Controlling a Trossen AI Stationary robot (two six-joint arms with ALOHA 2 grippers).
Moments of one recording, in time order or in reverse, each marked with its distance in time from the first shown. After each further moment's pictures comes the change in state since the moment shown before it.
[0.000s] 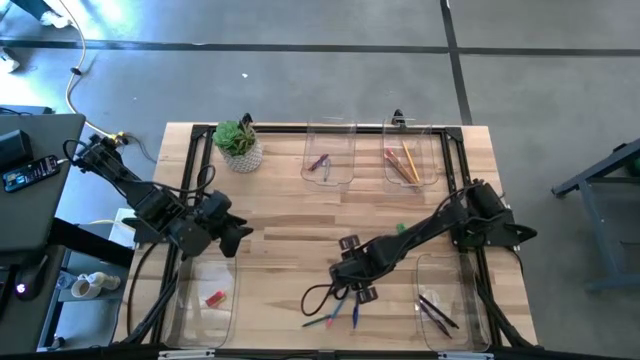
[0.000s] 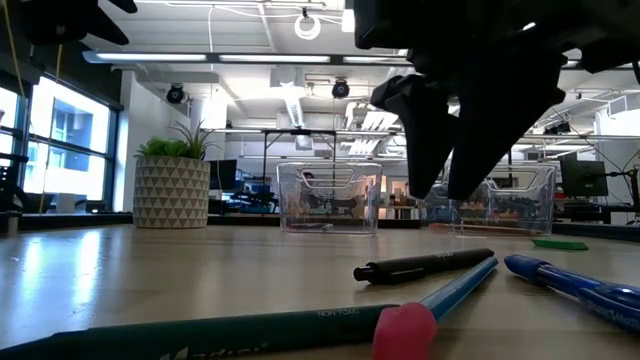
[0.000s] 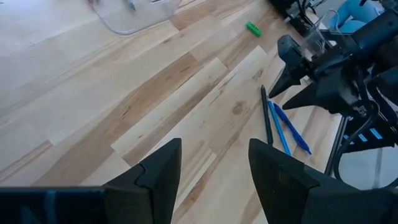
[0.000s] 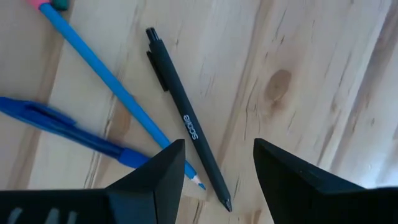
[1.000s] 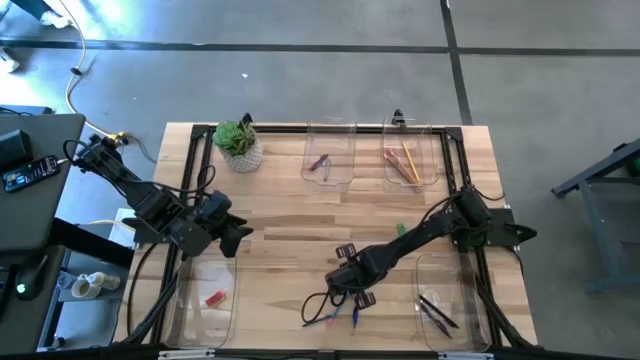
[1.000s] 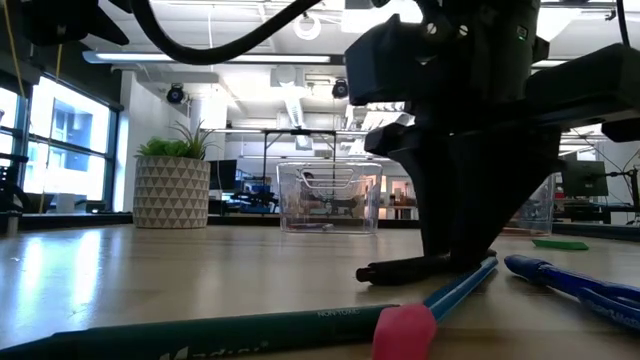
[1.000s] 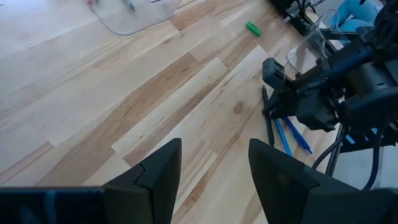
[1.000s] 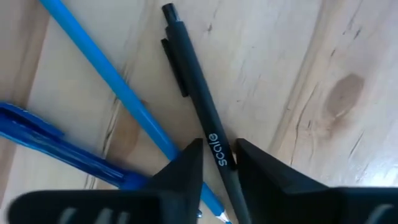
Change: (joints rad) left arm 0.000 0.000 0.000 0.000 0.000 0.009; right arm 0.003 0.123 0.000 0.066 -0.032 -0.034
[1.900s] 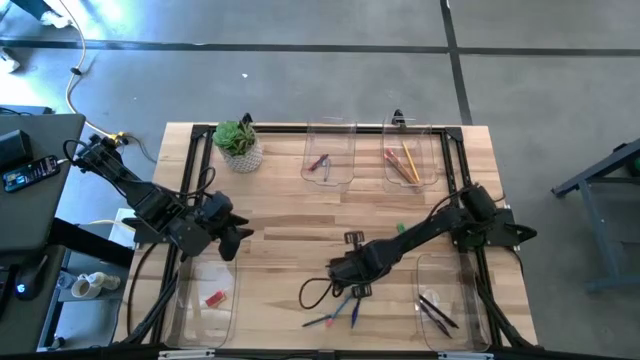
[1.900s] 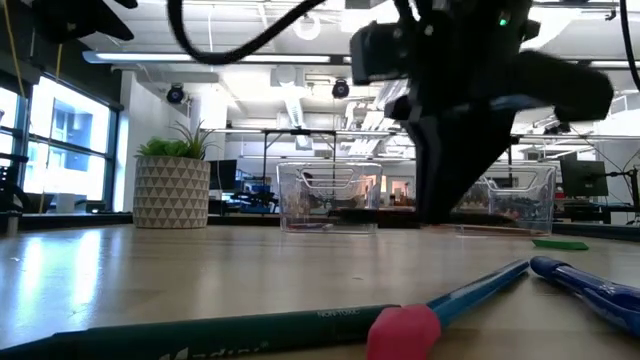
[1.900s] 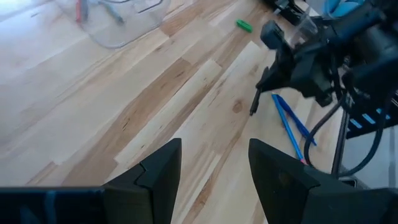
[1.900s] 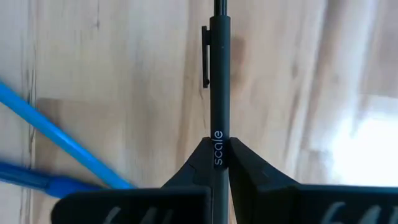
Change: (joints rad) left arm -0.001 0.000 0.000 0.026 -0.002 0.130; right arm -0.006 -0.072 0.009 -0.120 0.183 0.193
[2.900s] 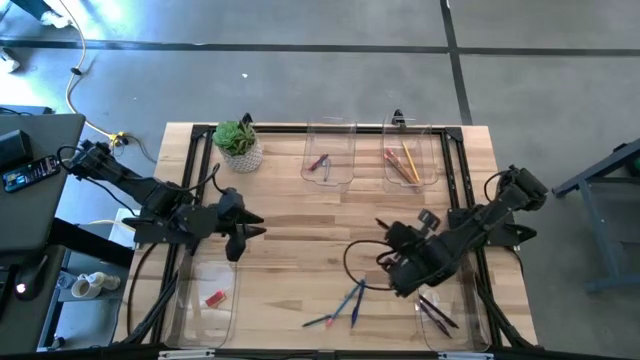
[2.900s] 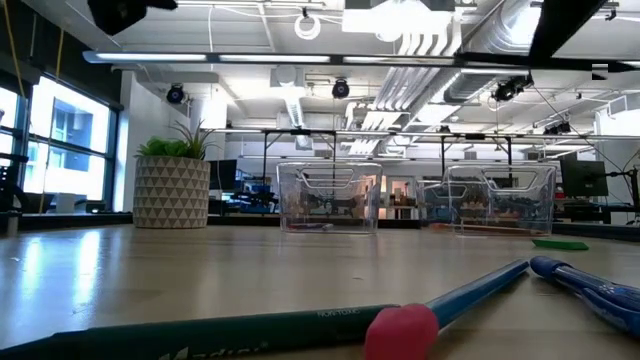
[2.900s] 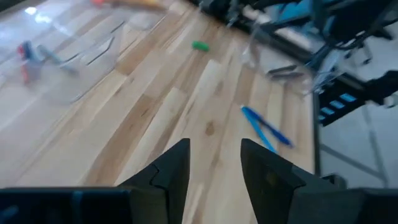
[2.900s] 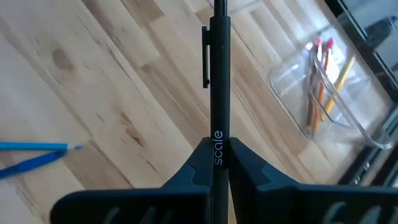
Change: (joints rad) left arm 0.148 0.010 0.000 0.254 0.145 0.410; right arm 0.206 -0.386 0.000 -0.674 0.321 1.013
